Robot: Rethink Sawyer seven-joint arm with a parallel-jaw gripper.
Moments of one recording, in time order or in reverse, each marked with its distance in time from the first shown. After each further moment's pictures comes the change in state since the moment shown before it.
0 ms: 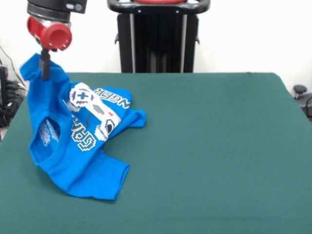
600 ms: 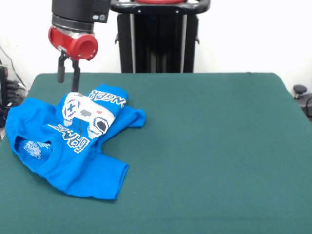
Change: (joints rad) arm 0.066 0.019 0.010 -0.001 -0.044 -0.002 0.000
